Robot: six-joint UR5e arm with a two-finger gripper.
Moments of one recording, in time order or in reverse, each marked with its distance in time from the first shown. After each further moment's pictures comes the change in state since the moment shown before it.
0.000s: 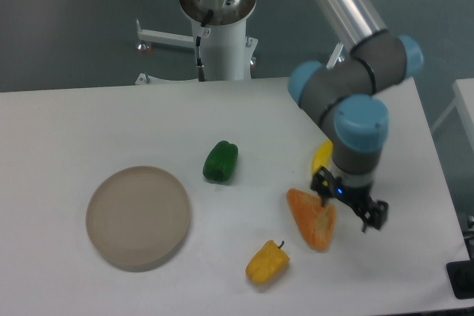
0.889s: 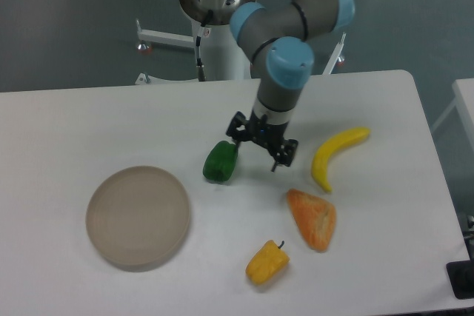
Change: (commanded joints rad) arm -0.098 0.226 -0.473 0.129 -0.071 -0.126
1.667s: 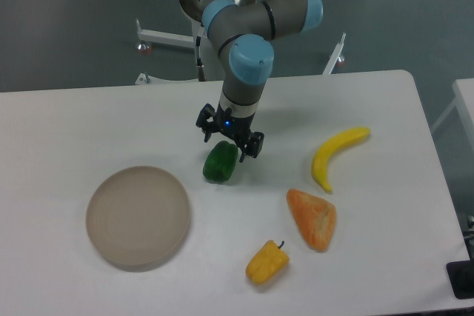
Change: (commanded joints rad) arm -0.037 0.012 -0.031 0.014 -0.002 -0.028
